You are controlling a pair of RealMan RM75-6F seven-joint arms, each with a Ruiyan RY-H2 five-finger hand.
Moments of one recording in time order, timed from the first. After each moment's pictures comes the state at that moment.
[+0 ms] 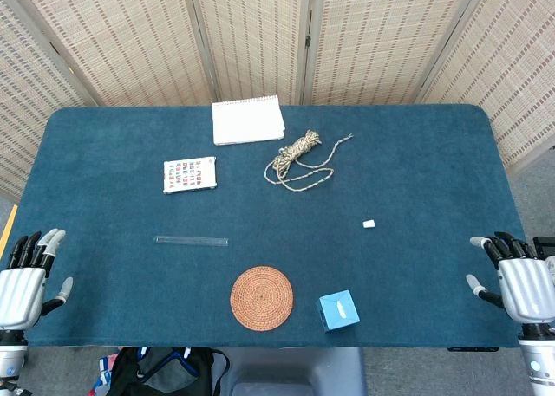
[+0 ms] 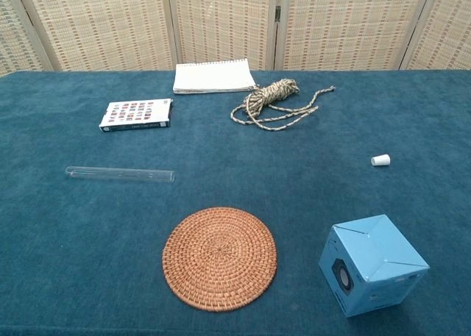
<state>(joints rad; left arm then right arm) -0.12 -1.14 -0.07 -1.65 1.46 1.48 0.19 0.07 -1.11 0.07 -1.63 -1.51 1.50 -0.10</state>
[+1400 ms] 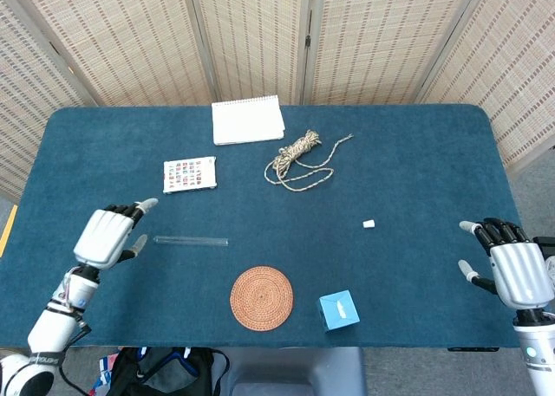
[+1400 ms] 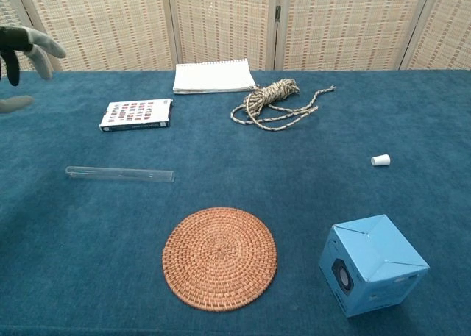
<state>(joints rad) -0.48 -1.18 -0.21 -1.72 1.37 1.10 0.38 0.12 -1.08 0.10 -1.65 -1.55 1.50 -0.09</state>
